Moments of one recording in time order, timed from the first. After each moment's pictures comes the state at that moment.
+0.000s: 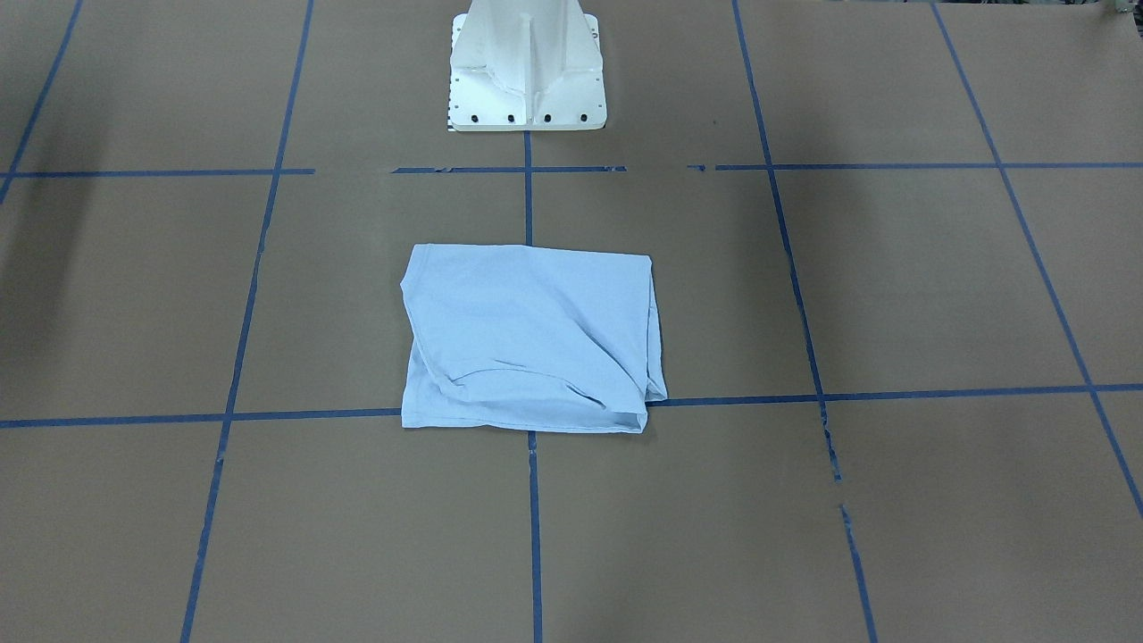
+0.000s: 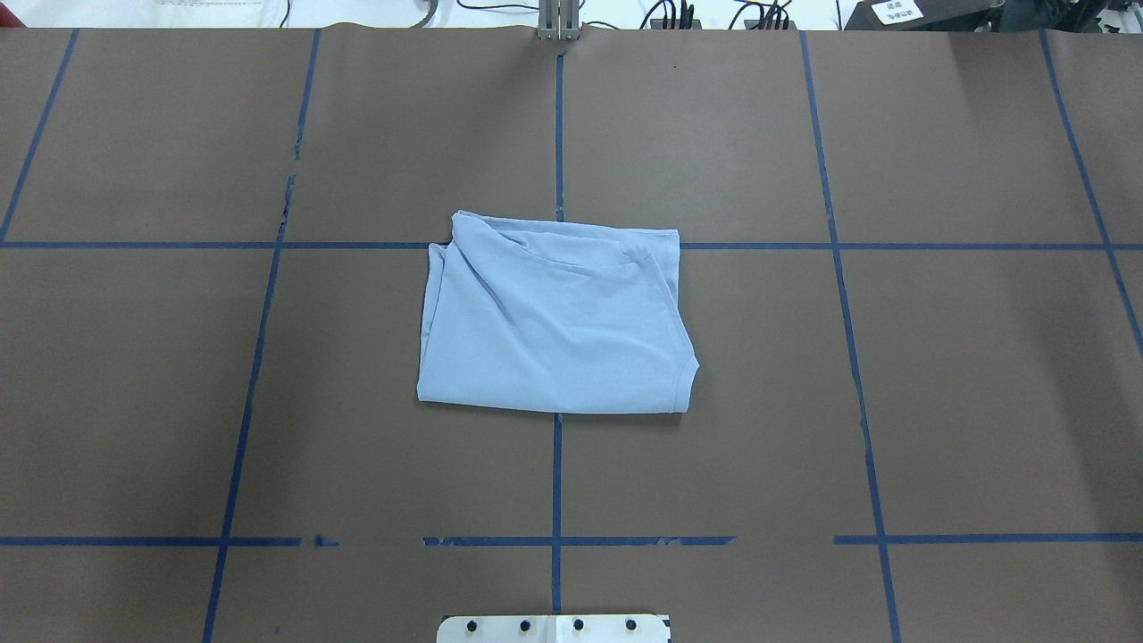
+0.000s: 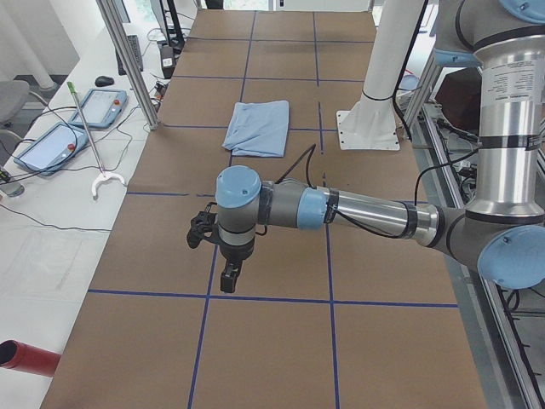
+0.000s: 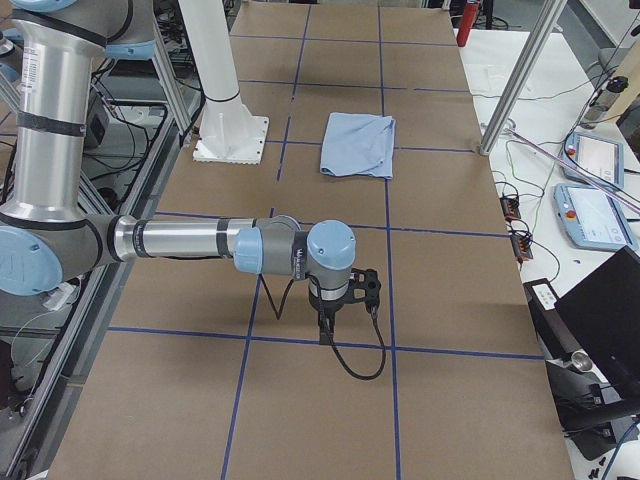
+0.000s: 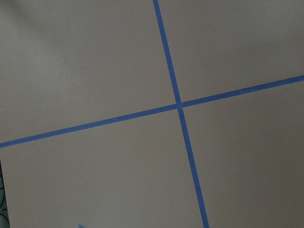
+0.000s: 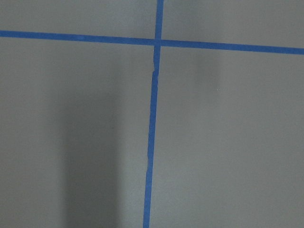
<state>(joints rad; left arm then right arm) -1.61 -1.51 -1.81 -1.50 -2.24 0.15 1.57 -1.76 1.81 -1.65 2.32 -0.06</state>
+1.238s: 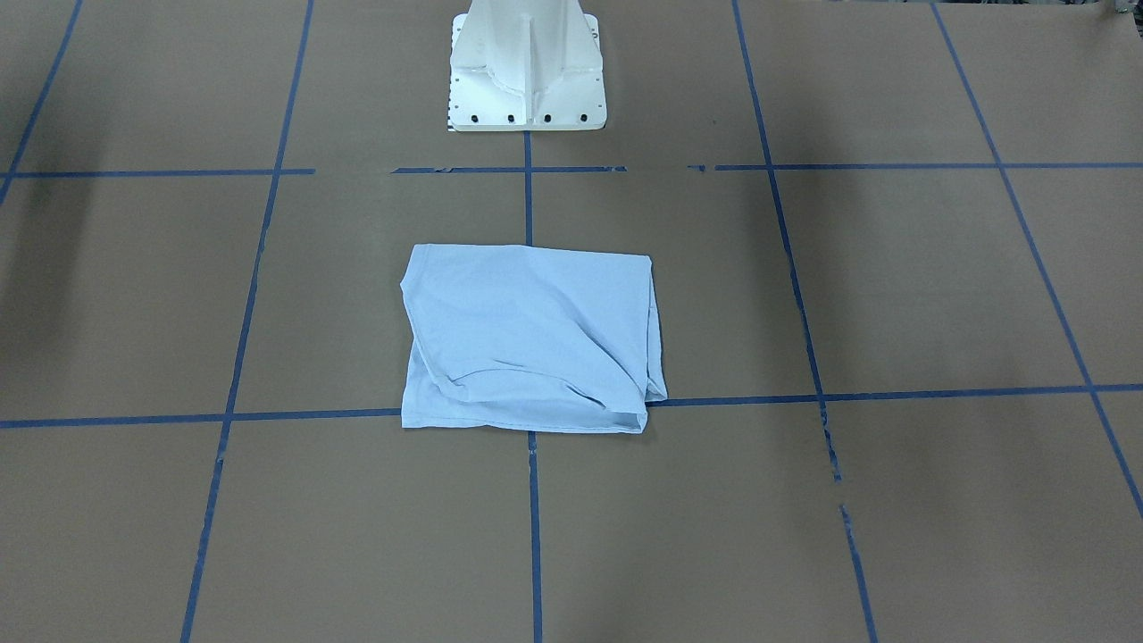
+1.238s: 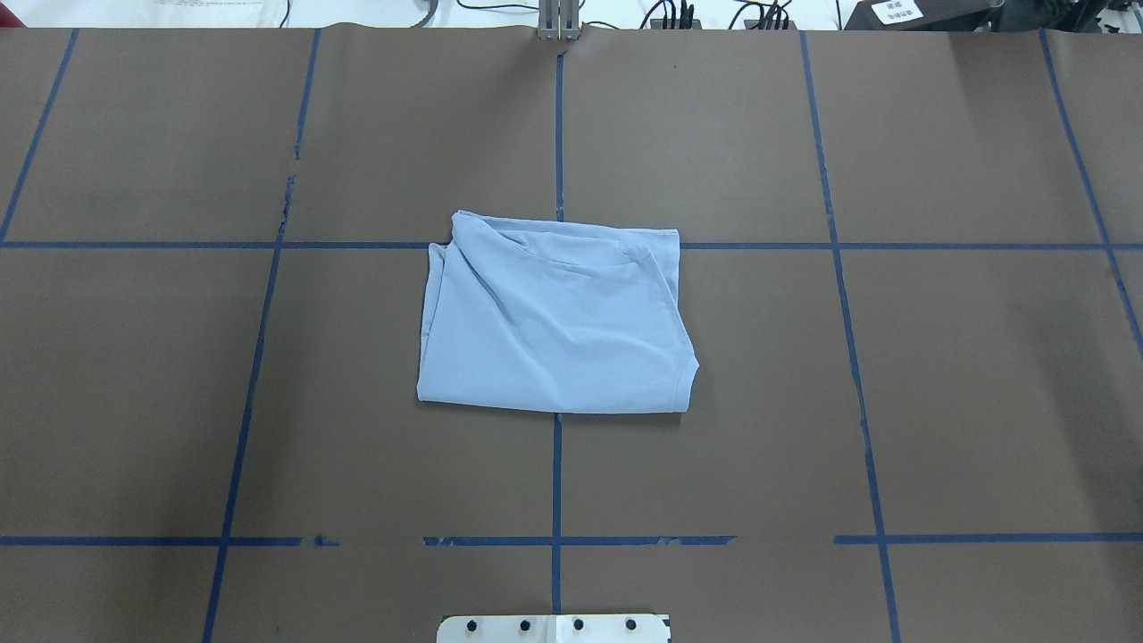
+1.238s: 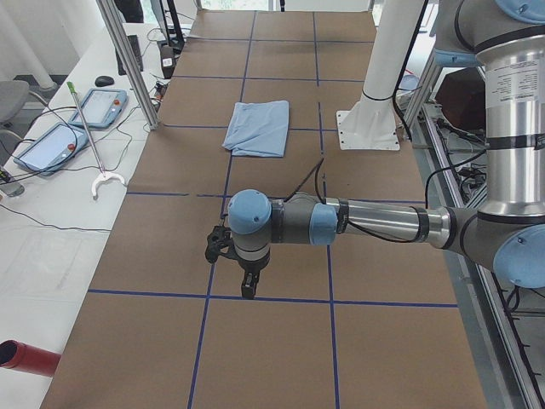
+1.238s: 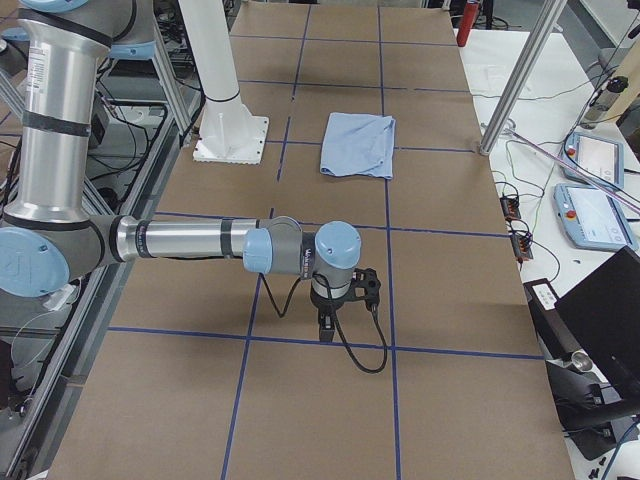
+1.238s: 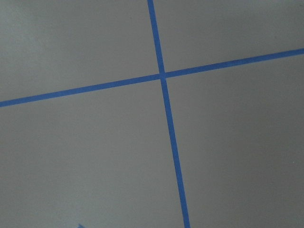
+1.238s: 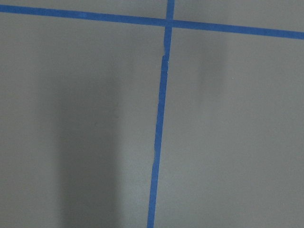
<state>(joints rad) -1.60 -1.44 -1.79 -1.50 -2.38 0.16 1.51 -1.76 1.80 -1.65 2.32 -0.05</state>
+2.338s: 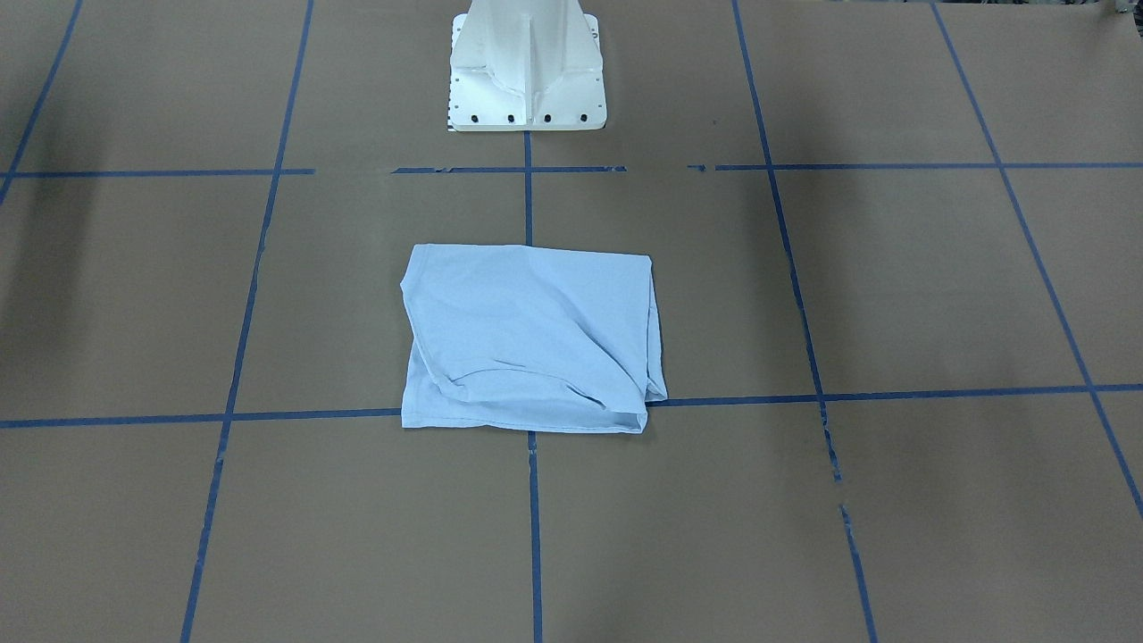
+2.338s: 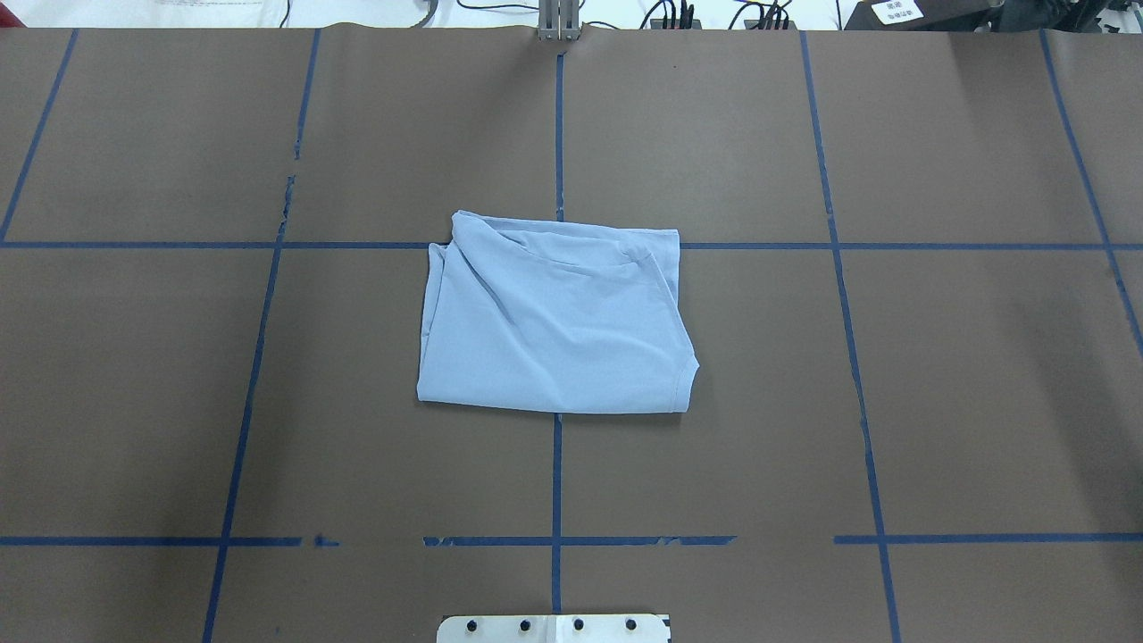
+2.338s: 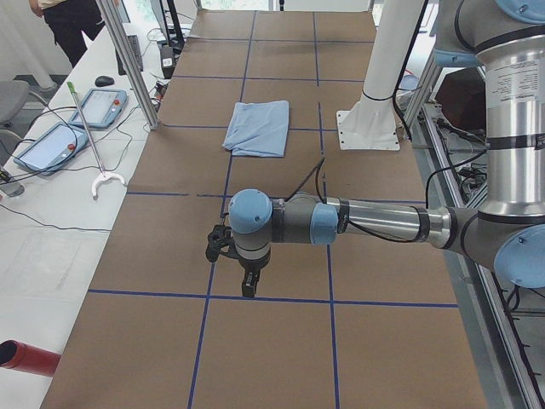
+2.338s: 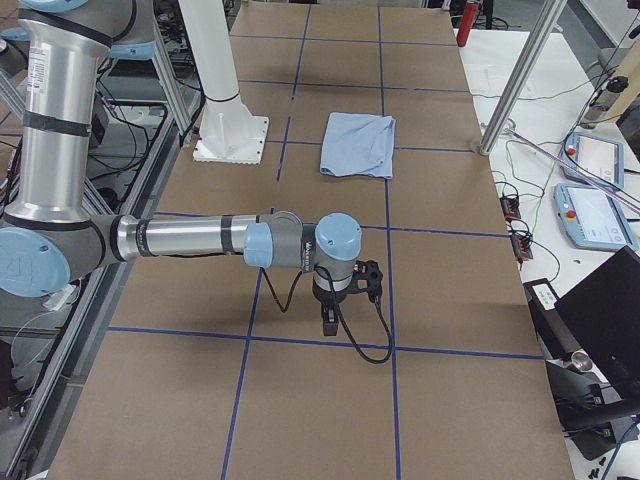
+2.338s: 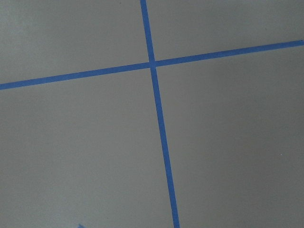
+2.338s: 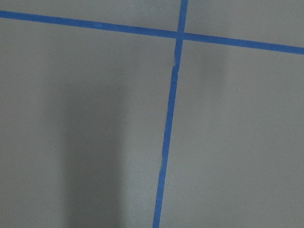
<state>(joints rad) -1.60 -1.44 -1.80 -1.50 -2.38 0.15 1.51 -1.75 1.83 -1.65 2.32 -0.06</state>
